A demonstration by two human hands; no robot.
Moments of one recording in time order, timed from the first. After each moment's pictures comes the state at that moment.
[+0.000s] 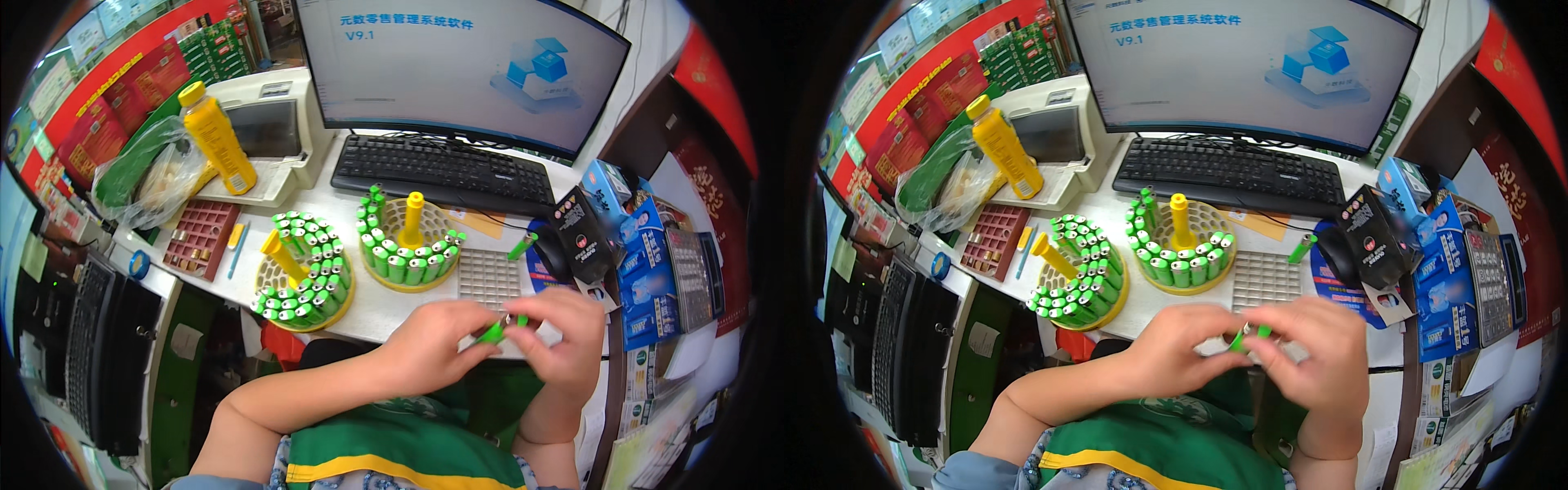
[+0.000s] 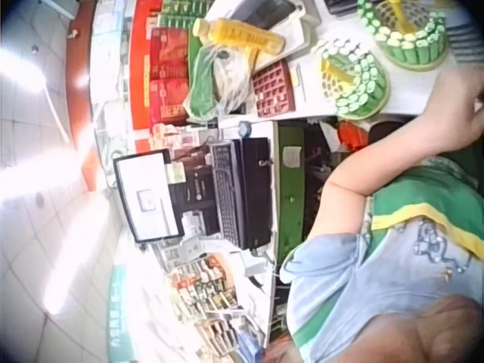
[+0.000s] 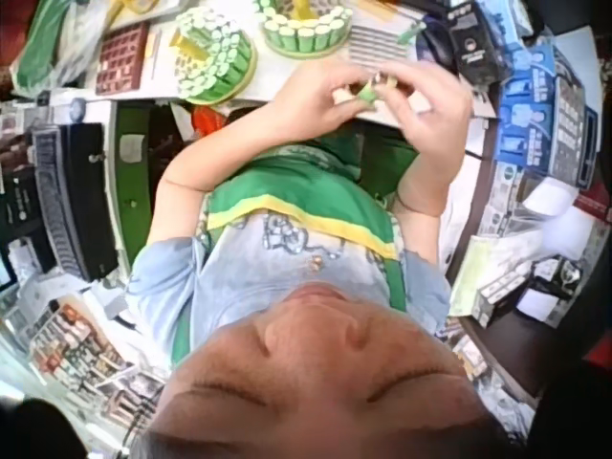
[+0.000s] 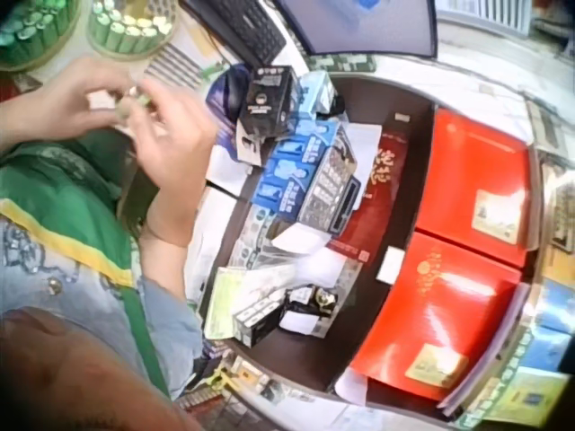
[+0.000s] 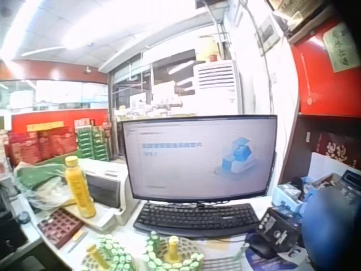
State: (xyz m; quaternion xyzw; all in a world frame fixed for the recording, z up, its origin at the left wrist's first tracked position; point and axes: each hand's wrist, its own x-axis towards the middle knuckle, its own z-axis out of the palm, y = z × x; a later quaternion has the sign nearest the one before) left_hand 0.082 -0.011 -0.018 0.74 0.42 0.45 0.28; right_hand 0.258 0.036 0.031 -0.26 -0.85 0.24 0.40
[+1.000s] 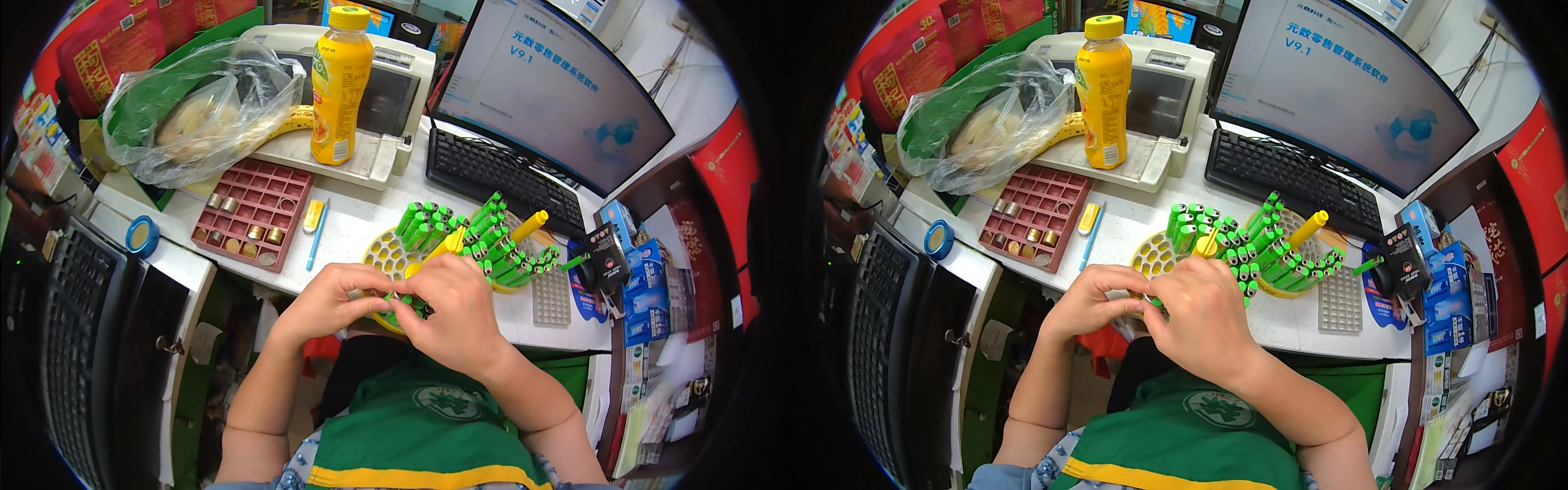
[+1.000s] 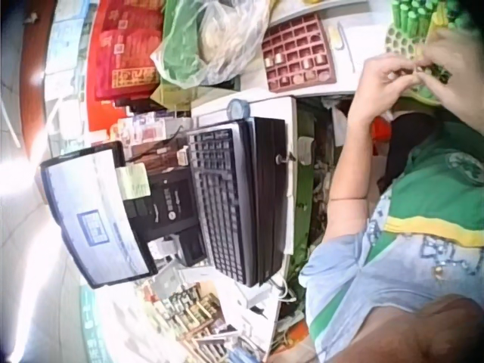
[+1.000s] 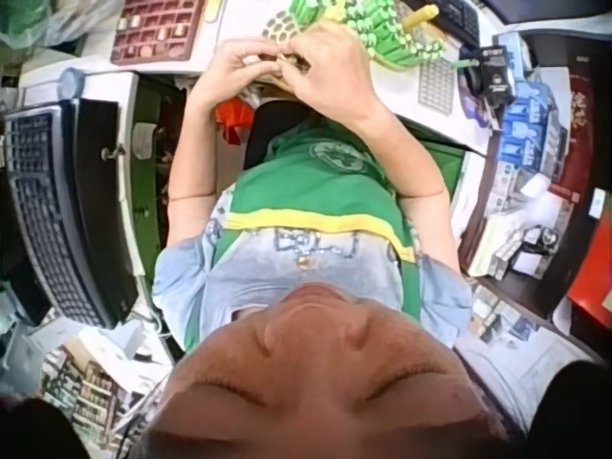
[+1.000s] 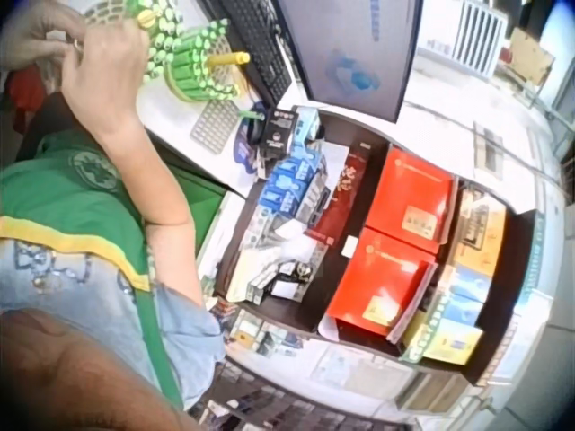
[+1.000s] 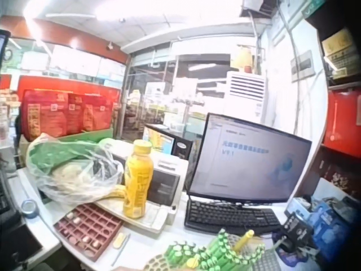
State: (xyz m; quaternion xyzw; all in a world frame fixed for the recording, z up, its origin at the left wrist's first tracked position) left_hand -0.184 -0.089 -0.095 0.64 0.43 0.52 0.38; right_hand -0.007 -0.032 -0.017 -0.20 -0.93 0.11 0.29
